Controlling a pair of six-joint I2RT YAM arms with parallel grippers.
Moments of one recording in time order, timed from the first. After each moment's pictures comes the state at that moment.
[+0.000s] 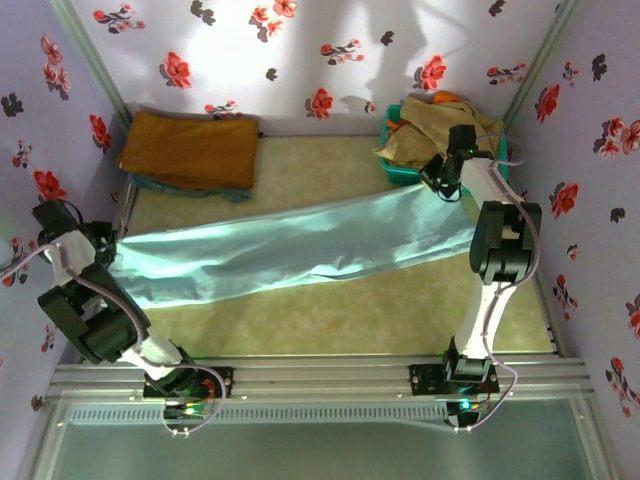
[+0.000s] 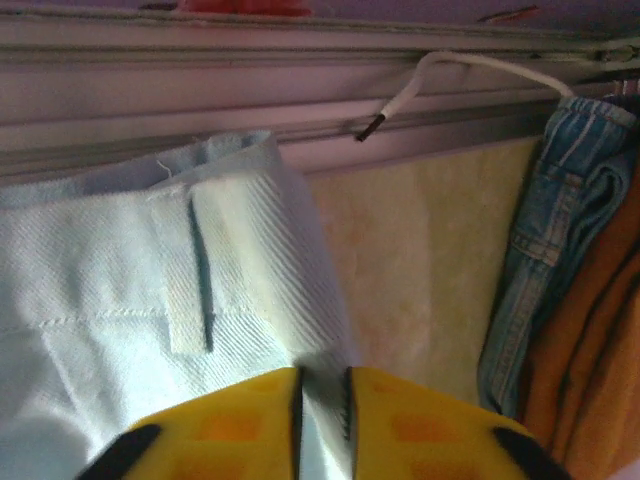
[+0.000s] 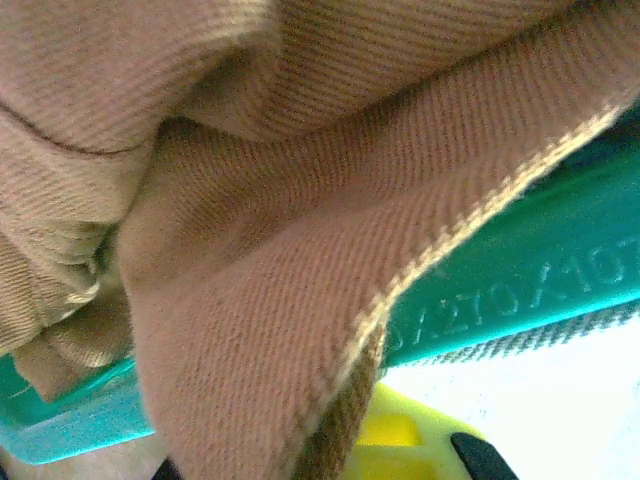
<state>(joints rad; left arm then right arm) 0.67 1.55 1.08 -0.54 0.24 -0.91 -0.03 2.04 1.65 -0.66 -0.23 0.74</state>
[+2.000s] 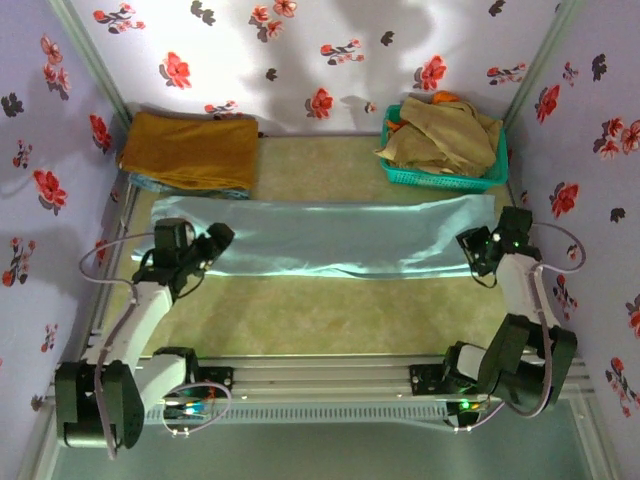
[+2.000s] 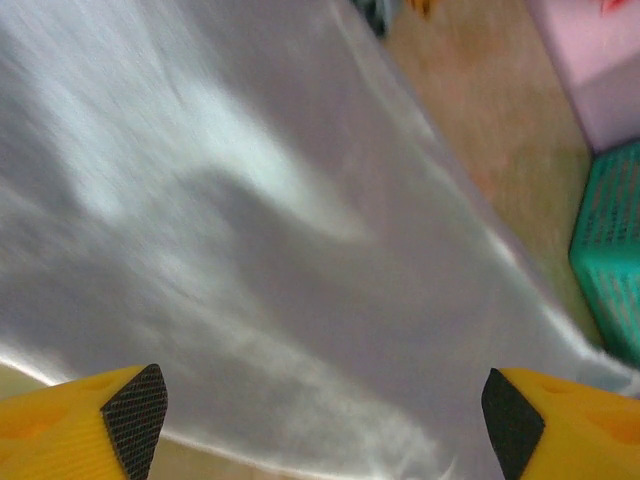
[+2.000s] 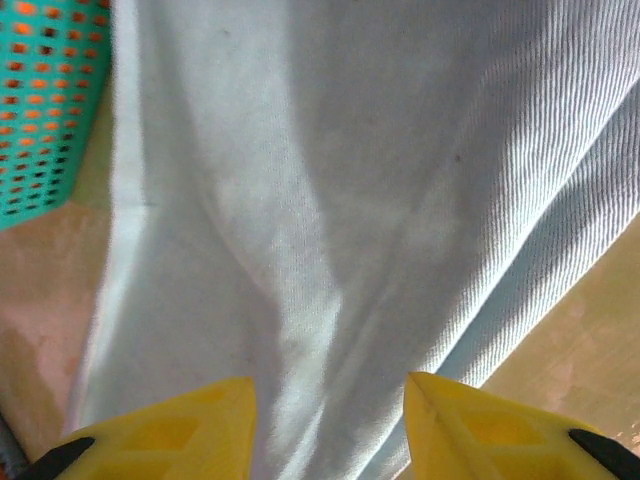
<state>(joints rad) -0.14 1.02 0.55 -0.27 0.25 -0.86 -0.31 1.23 0.74 -0.54 -0.31 0.82</state>
